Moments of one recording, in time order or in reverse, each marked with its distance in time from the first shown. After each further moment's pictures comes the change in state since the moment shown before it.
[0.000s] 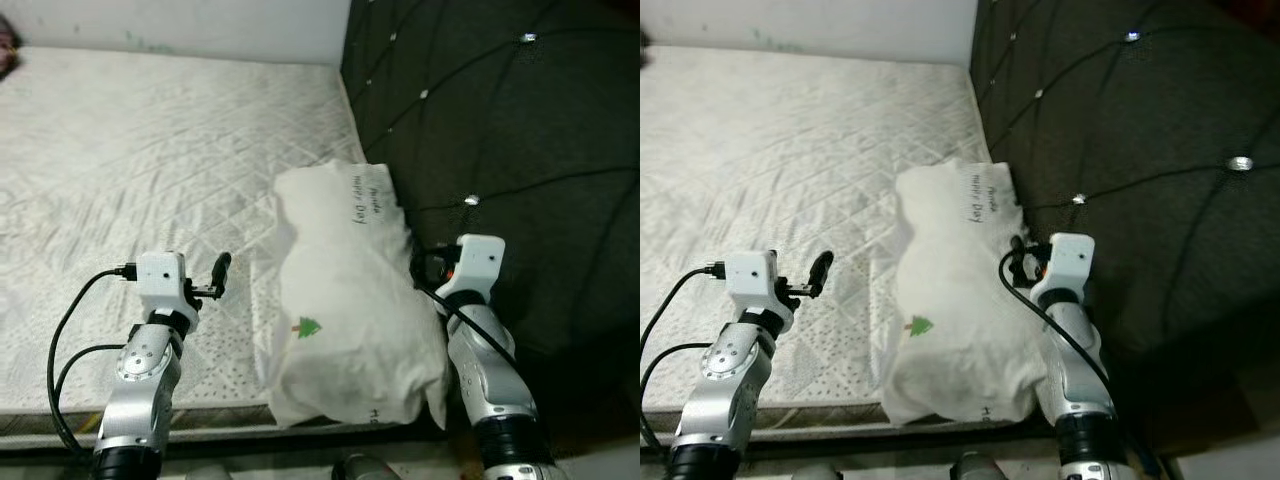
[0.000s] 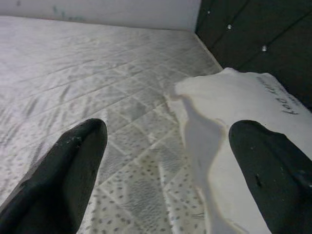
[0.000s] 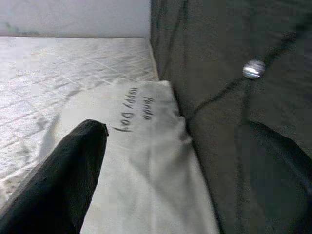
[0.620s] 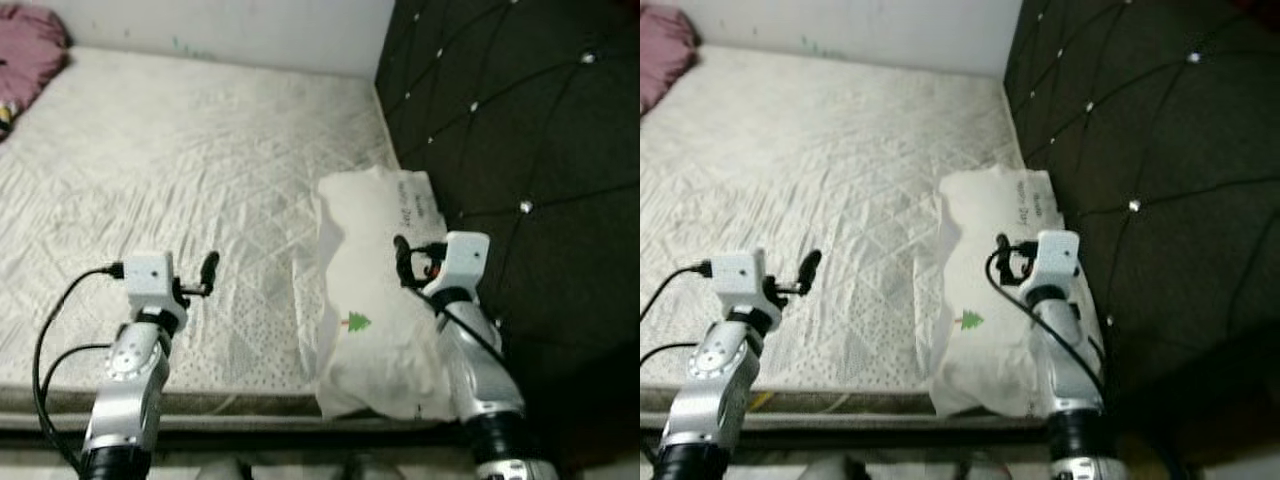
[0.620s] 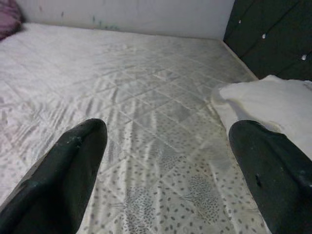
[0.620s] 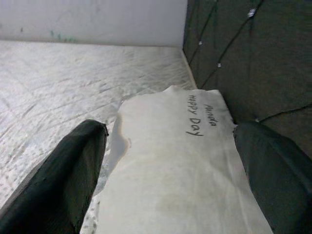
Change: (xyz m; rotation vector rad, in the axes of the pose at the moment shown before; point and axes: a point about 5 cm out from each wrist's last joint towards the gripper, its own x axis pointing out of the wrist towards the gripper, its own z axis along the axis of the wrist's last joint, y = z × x) left arm 0.001 0.005 0.001 0.001 -0.002 0.014; right arm 0.003 0.005 0.001 -0.010 -0.011 0.018
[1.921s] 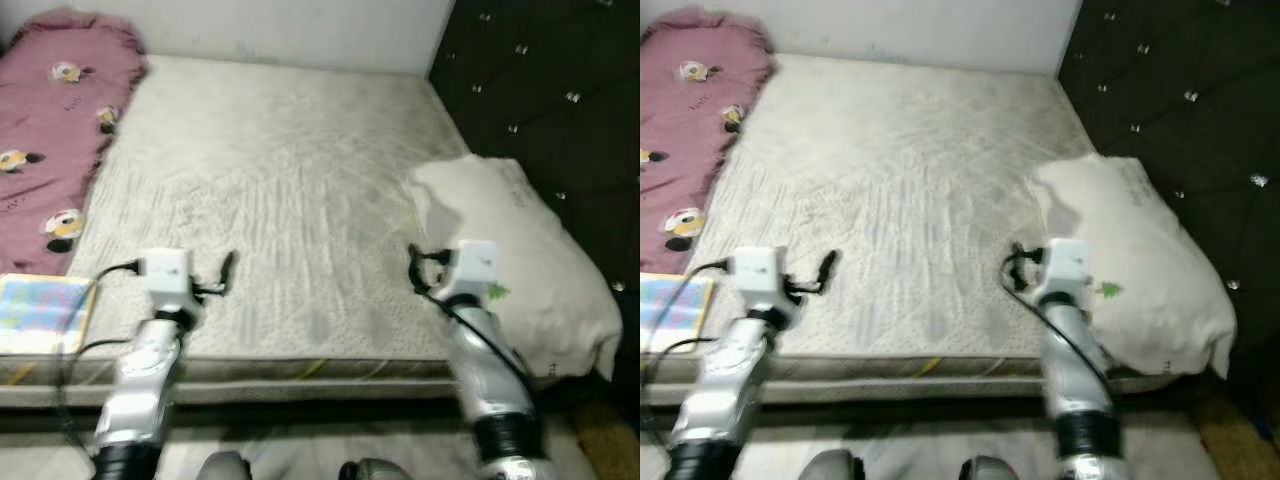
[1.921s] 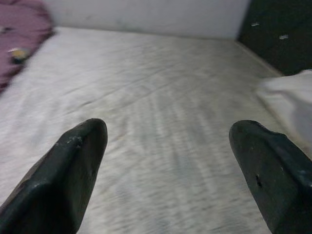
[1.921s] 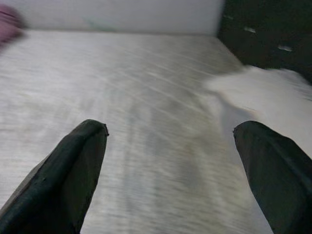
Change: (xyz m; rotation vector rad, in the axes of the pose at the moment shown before) left arm 0.000 0.001 -0.002 0.017 0.013 -0.009; right arm 0.003 0.009 -0.008 0.008 0.035 0.019
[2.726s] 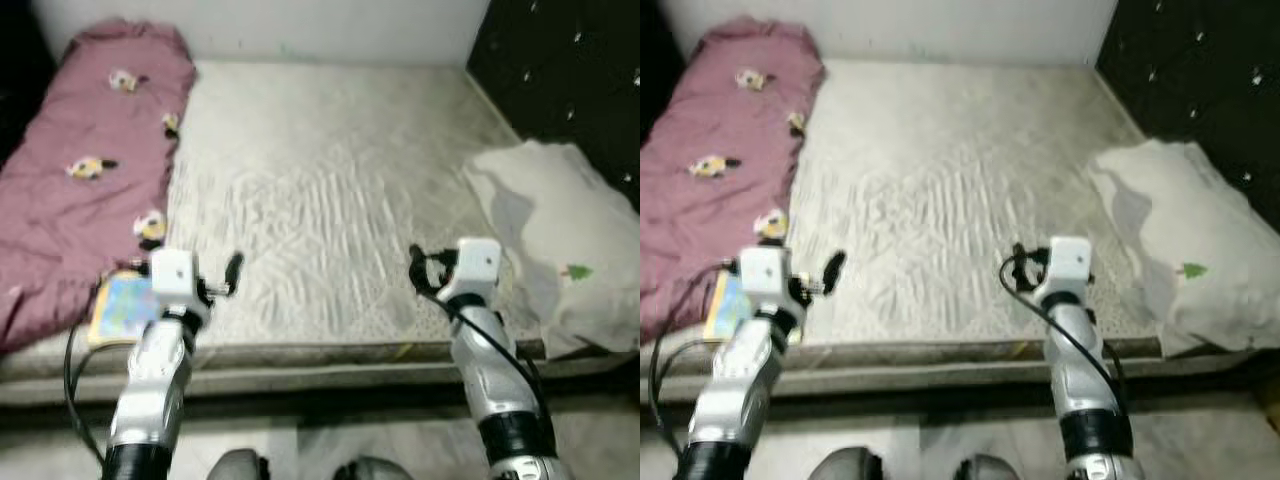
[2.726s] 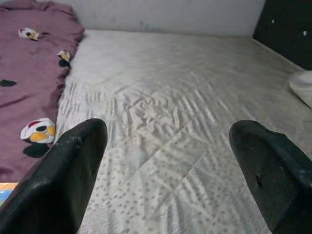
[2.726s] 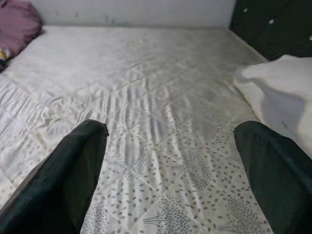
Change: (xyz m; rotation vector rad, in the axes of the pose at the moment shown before) left arm 0.003 -0.015 0.000 -0.022 -0.008 -0.039; right arm -0.003 -0.019 -0.005 -0.034 0.024 -0.045
